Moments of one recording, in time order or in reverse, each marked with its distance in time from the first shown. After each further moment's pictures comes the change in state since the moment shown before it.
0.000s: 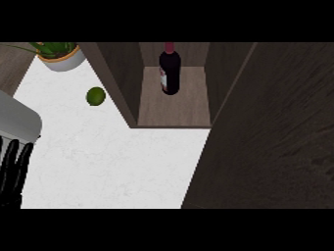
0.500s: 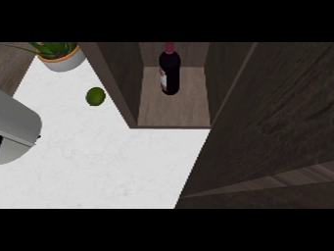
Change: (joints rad) left arm 0.032 0.067 0.189 0.057 0.101 -0.150 0.030; right arm -0.076 -0.050 0.164 0.011 0.113 -0.211 -0.012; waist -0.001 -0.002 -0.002
